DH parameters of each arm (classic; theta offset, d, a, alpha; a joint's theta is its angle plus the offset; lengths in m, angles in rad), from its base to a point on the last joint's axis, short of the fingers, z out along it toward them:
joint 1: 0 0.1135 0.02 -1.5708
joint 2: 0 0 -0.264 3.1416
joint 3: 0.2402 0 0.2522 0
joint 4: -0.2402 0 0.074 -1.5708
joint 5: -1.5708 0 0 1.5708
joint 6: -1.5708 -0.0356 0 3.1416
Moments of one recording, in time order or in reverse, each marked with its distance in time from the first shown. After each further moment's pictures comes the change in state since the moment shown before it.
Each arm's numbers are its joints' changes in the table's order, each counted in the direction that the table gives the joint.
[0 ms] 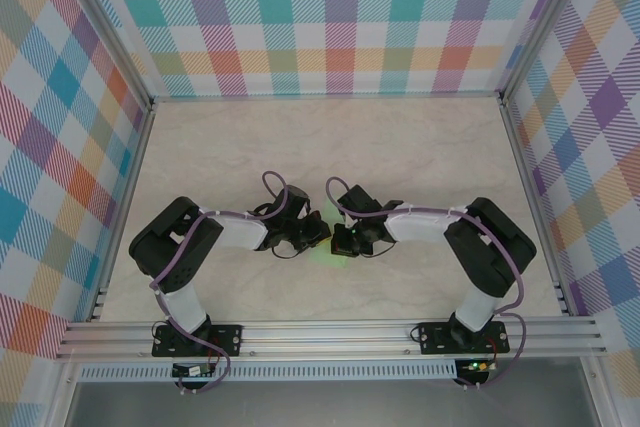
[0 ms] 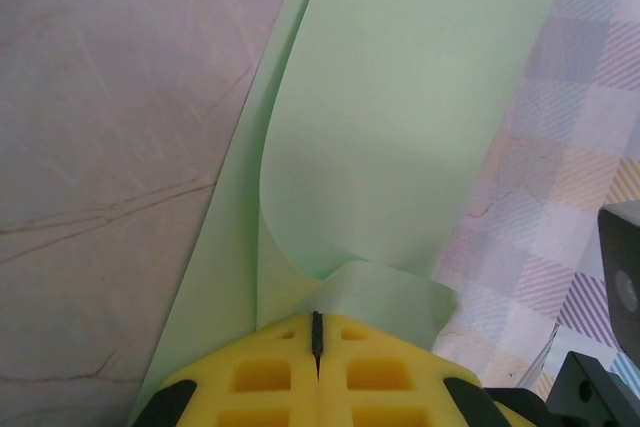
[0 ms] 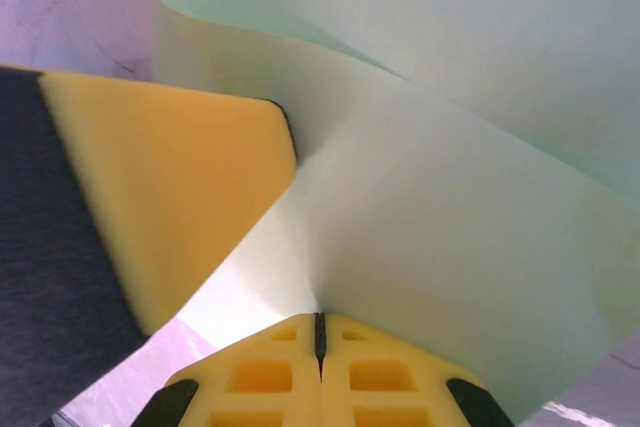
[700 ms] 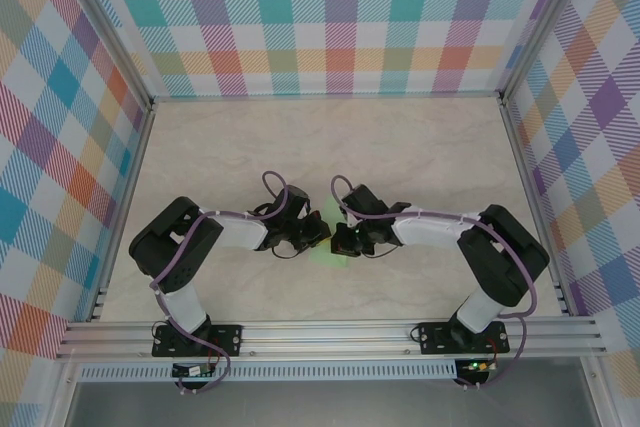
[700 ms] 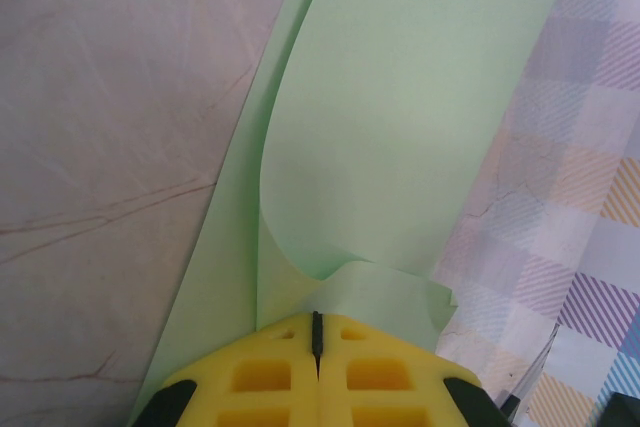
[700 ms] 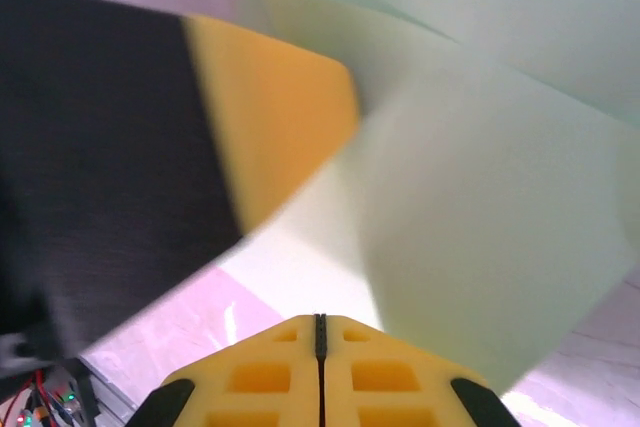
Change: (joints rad) left arm 0.000 0.000 0.000 0.000 0.000 0.000; right arm 0.000 -0.078 -0.047 0.020 0.036 -0.013
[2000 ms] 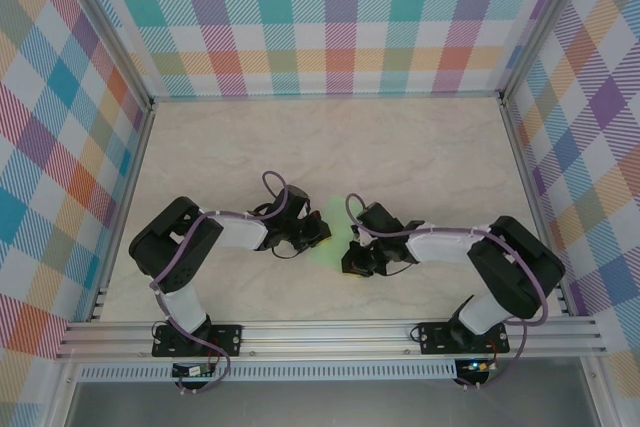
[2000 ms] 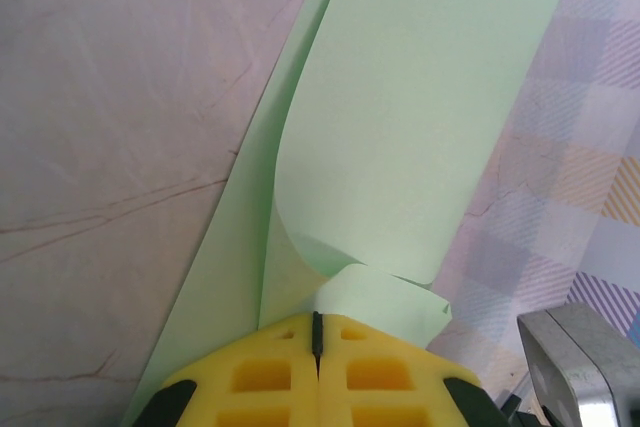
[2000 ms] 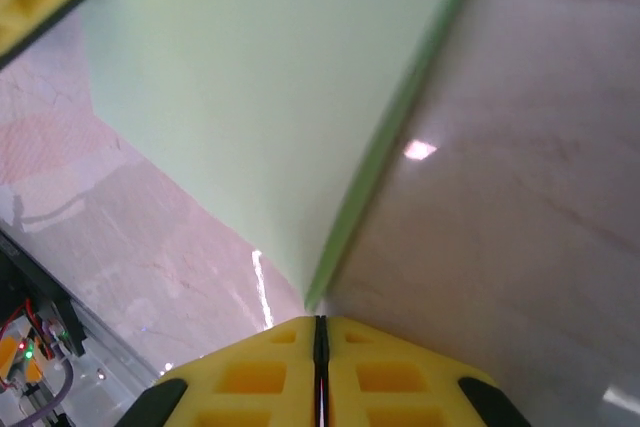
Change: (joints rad) left arm -0.002 -0.001 -0.001 0.000 0.001 0.001; right arm -0.006 -0.121 -0.213 0.080 0.110 -0.033
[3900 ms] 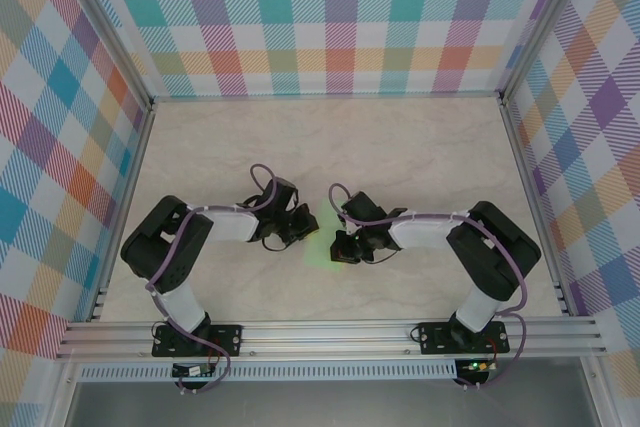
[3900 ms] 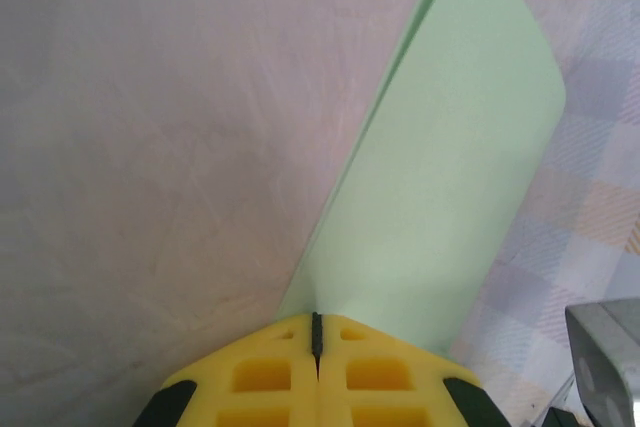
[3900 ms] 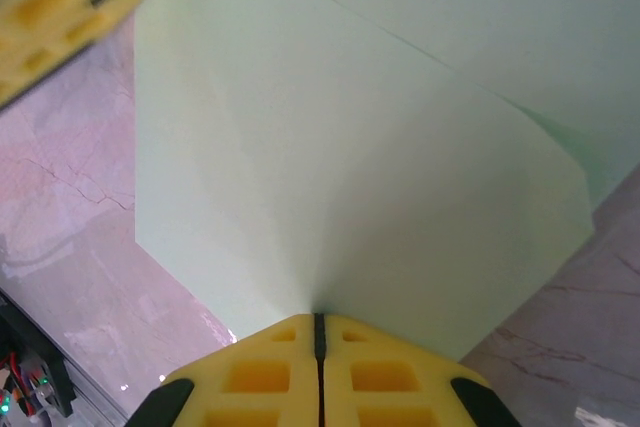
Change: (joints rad) left arm 0.120 -0.026 0.026 -0.117 0.006 -0.101; right arm 0.017 0.173 0.180 -0.022 -0.066 0.067
